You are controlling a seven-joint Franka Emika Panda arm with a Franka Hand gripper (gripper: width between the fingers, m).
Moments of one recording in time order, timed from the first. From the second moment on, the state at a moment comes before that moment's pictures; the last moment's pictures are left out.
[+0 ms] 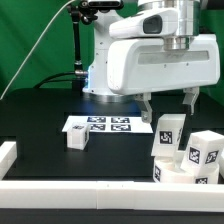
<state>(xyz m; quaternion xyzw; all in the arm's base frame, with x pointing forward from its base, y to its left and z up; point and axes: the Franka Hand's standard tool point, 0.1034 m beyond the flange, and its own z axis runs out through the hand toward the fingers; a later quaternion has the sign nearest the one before) 0.589 0.051 0.097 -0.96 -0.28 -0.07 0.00</state>
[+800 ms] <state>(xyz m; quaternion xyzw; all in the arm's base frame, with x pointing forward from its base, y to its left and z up) 0.590 0.038 0.090 -0.89 -0.45 -0.06 -0.04</state>
